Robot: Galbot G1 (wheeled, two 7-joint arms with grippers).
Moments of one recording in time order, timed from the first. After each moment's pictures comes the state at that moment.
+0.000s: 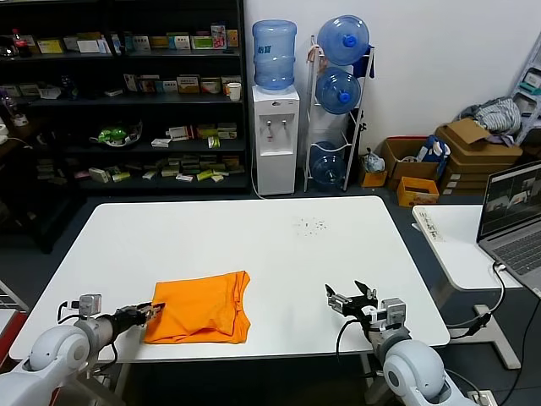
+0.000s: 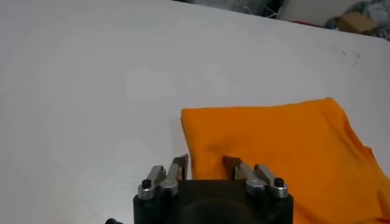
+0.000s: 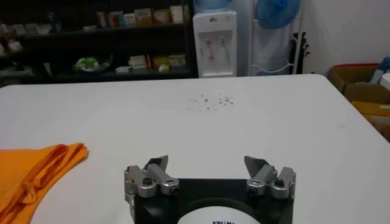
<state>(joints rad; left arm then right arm) 1.14 -0.65 -0.22 -1.57 -1.10 0.47 0.03 -1.23 1.07 0.27 1.88 0.62 -0.46 0.18</state>
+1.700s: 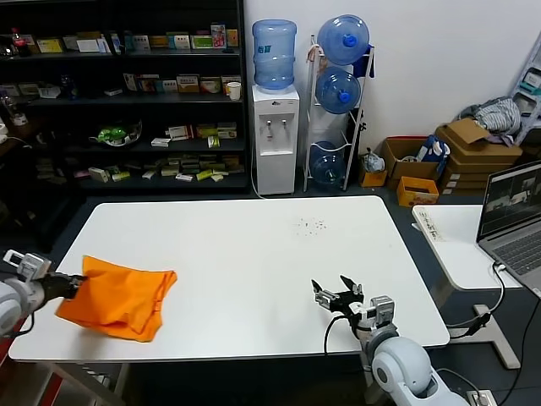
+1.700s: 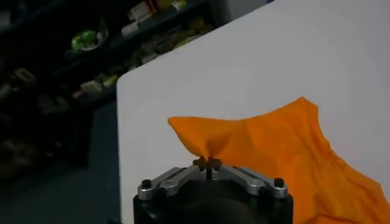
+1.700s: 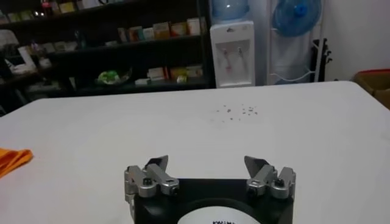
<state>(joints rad) 1.22 -0.20 -0.35 -1.68 -0.98 0.55 -0.02 -1.18 1.09 0.21 1.84 0.62 -0.39 0.14</state>
